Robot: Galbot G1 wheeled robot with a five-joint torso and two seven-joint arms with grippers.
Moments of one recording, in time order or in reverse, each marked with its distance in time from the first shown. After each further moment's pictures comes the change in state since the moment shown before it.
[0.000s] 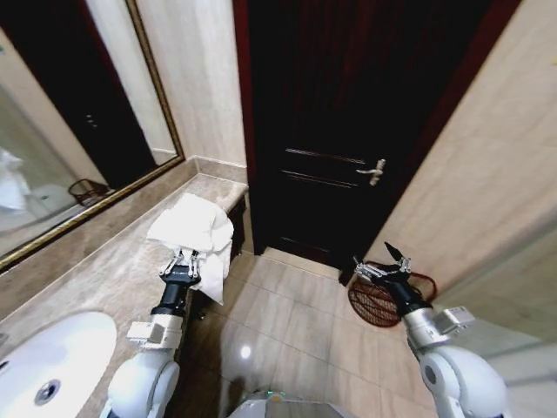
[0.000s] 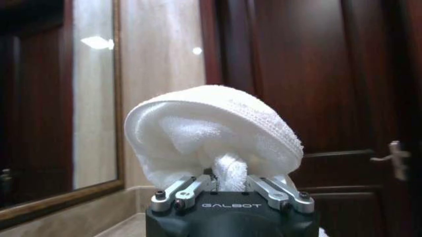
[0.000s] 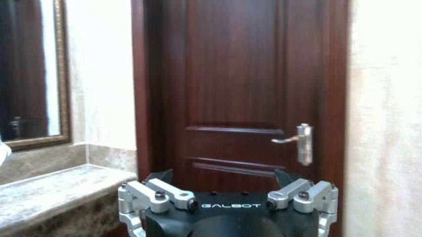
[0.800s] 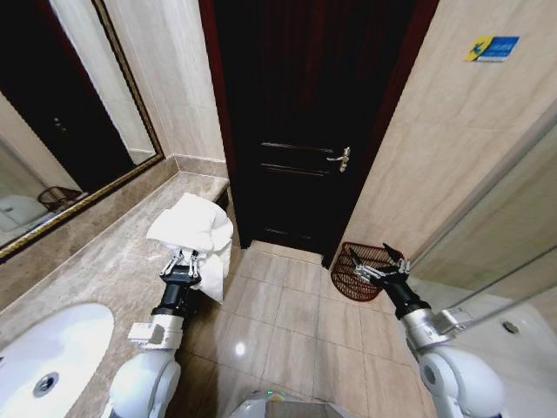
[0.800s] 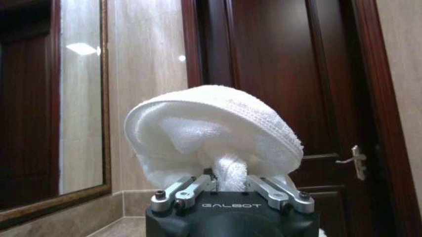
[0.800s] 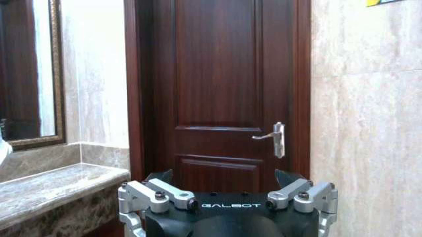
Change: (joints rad) left arm -0.001 -0.006 0.002 0.001 0.017 -0.010 -0.003; right arm 0.002 0.004 -0.002 -0.009 0.001 0.013 -0.008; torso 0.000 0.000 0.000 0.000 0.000
